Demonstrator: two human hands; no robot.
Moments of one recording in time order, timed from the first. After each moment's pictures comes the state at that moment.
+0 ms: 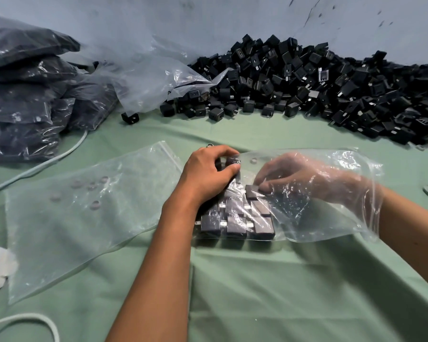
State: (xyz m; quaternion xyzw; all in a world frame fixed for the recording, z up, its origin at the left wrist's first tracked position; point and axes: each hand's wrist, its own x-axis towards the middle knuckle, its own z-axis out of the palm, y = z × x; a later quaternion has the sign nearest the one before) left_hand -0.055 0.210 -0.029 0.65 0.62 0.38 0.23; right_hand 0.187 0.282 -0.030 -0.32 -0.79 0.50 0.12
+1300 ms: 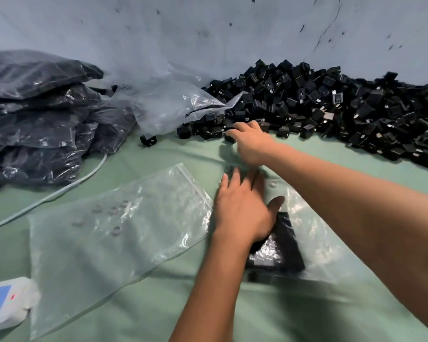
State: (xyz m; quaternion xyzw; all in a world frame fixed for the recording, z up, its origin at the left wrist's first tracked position) left_hand -0.018 0.211 -0.031 0.73 0.67 0.10 0.02; right_hand 0.034 0.385 0.001 -0.47 -0.88 0.00 0.01
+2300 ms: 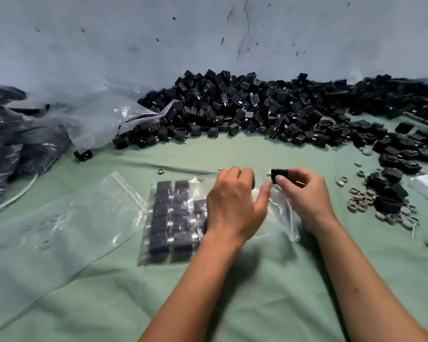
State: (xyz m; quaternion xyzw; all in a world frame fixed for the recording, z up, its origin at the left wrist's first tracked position) left_hand 0.109 0.171 -0.004 0.73 0.59 0.36 0.02; right_hand 0.278 0.210 -0.035 -0.58 -0.49 0.34 0.55
